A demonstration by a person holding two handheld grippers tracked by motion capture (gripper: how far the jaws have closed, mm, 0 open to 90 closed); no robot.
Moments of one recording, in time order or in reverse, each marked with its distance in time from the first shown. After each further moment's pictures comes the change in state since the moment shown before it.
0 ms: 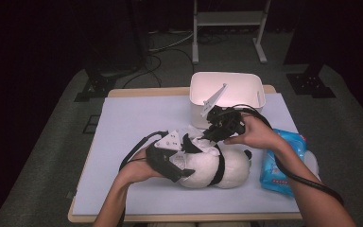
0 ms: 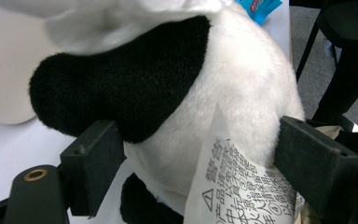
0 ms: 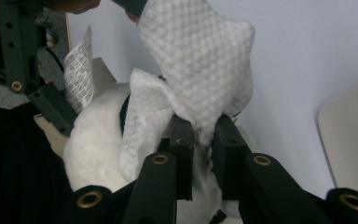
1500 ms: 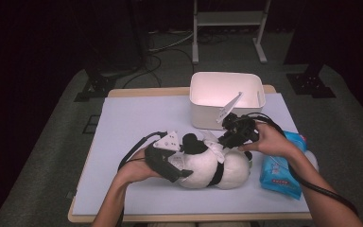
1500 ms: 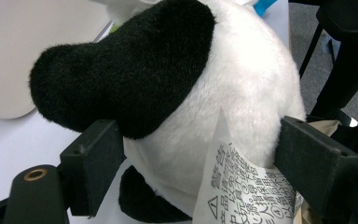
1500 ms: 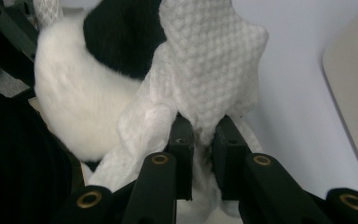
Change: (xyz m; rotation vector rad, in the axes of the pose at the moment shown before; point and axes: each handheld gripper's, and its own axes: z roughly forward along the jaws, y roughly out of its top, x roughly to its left) left arm 0.005 -0.007 0.000 0.018 -0.010 -0.001; right arm -0.010 -0.051 0.001 0.036 0.000 0.082
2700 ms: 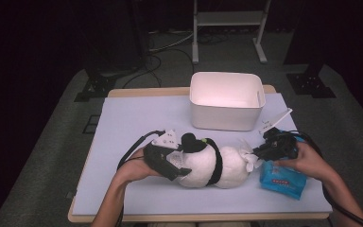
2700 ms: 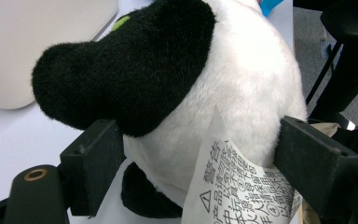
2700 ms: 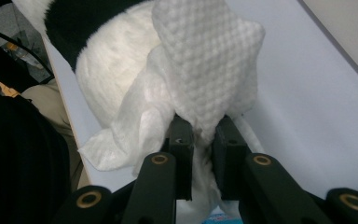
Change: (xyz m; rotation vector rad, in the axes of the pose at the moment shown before) left arm 0.004 -0.004 0.001 -0.008 -0.005 -0.037; right arm -0.012 -0.108 -0.024 -0.096 -0.029 0.178
